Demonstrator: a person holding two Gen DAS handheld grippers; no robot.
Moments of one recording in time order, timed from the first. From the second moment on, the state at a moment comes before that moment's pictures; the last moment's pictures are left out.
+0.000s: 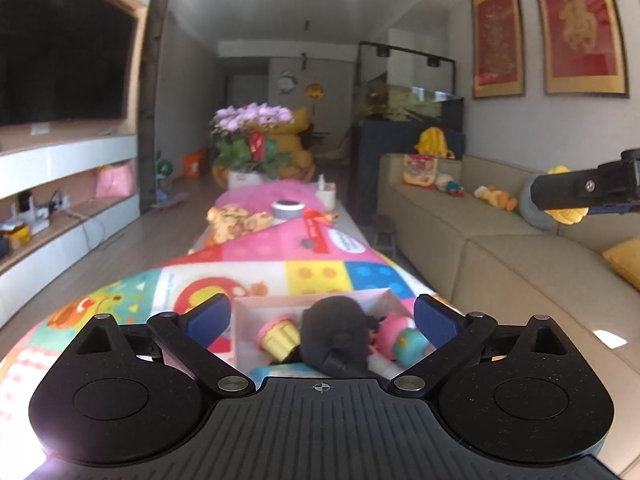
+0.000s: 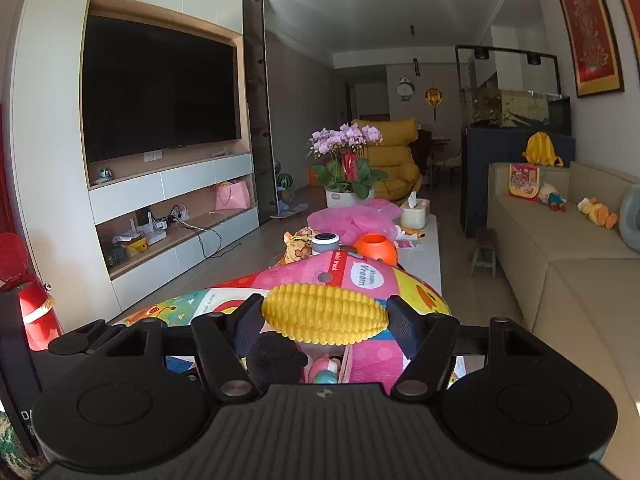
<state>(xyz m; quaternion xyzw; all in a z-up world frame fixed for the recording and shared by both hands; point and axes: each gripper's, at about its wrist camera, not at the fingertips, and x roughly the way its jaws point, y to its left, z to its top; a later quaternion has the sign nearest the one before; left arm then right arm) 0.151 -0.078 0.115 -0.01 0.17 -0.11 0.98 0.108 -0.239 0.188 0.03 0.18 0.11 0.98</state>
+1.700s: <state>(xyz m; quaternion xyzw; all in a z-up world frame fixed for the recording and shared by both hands) 0.040 -0.044 0.005 0.01 0.34 0.04 0.94 0.034 -0.176 -0.006 -0.02 0.35 0.10 0.93</state>
